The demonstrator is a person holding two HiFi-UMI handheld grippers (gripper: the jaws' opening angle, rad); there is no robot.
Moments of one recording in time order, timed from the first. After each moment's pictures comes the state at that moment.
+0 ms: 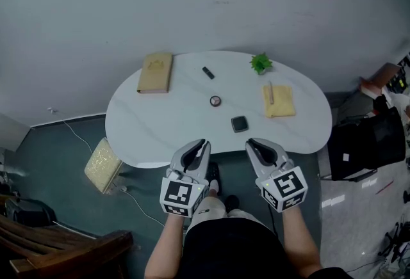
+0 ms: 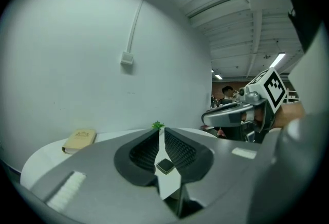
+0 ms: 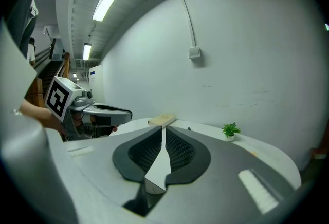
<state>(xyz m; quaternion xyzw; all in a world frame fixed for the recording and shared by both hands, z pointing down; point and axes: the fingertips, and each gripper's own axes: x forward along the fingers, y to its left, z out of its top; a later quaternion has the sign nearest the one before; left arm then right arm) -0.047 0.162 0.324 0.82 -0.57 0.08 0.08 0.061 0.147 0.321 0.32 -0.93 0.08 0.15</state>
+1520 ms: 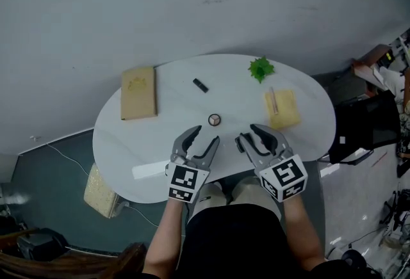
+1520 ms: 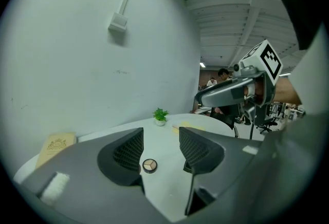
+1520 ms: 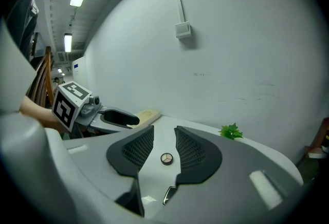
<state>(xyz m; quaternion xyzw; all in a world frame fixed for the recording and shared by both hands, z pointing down) -0.088 -0.003 0.391 0.87 -0.46 0.16 0.10 0.001 0.000 0.350 0.37 -0.90 0.12 0.20</state>
